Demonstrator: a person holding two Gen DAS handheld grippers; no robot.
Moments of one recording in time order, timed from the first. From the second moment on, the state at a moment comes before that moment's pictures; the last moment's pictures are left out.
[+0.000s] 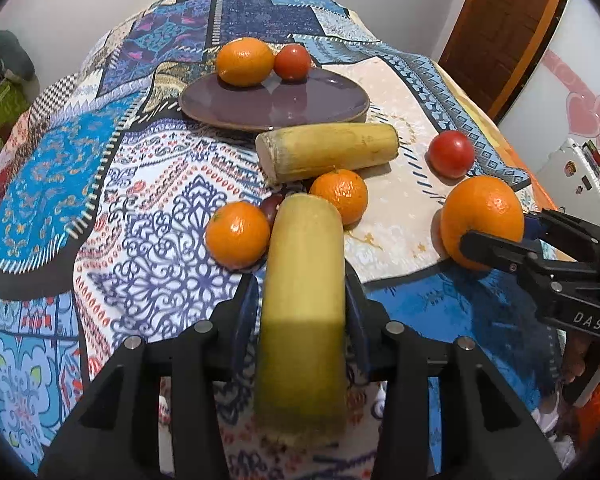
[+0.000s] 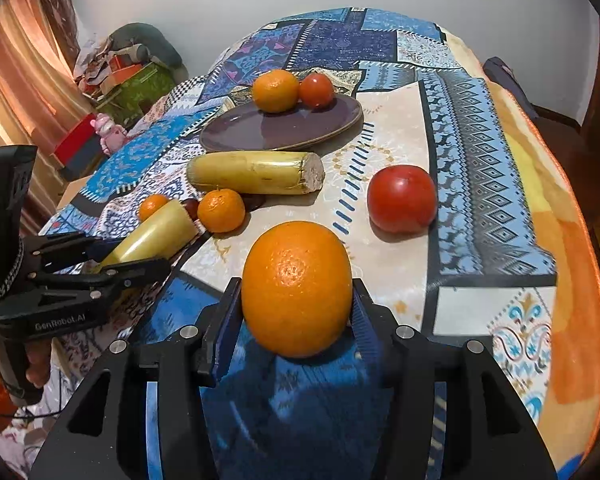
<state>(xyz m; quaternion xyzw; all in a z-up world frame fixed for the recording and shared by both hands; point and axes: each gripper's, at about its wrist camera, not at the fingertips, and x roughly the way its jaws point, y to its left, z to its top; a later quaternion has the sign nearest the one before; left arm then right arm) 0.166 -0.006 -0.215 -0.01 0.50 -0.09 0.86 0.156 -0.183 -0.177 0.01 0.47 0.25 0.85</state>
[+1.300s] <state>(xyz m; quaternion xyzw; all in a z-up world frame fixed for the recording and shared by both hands) 0.218 0.037 -0.094 -0.03 0.36 -0.07 0.93 0.225 -0.166 -0.114 0.01 0.39 0.27 0.88</state>
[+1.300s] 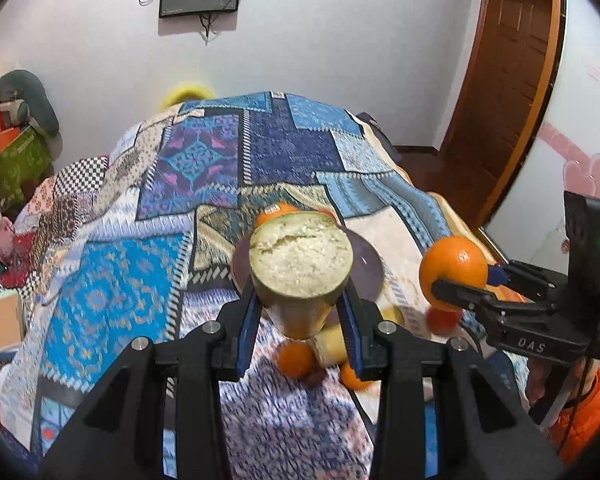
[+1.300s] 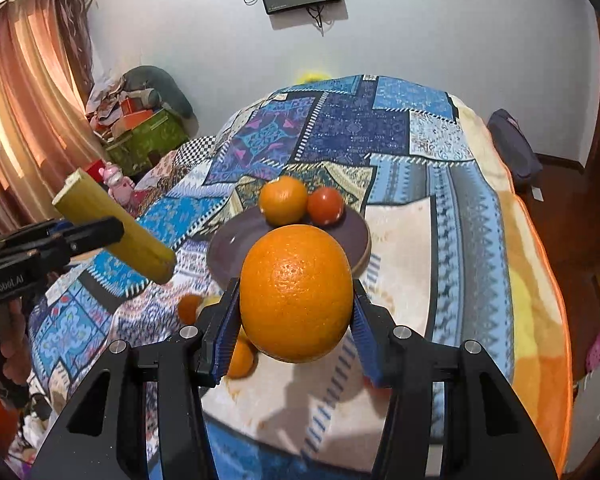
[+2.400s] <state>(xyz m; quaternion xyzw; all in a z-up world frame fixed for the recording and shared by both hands) 0.366 0.045 -0.175 -0.02 0.44 -0.05 0.90 0.337 -0.093 -0.181 -0.04 0.49 0.25 0.84</state>
